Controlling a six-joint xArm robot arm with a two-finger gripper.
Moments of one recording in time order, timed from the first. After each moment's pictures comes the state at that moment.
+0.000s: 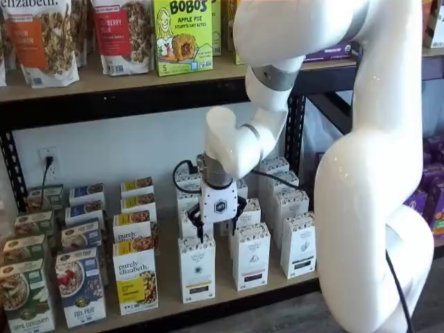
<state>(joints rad) 0.34 0.31 -0.76 -0.18 0.32 0.51</state>
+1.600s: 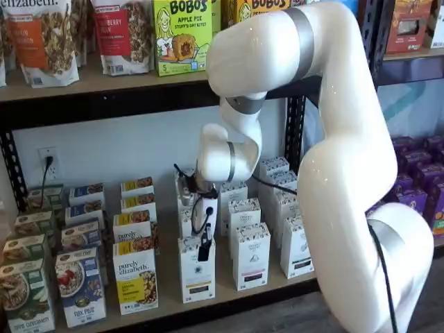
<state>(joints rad) 0.35 0.66 -1.12 0.39 0.45 -1.56</state>
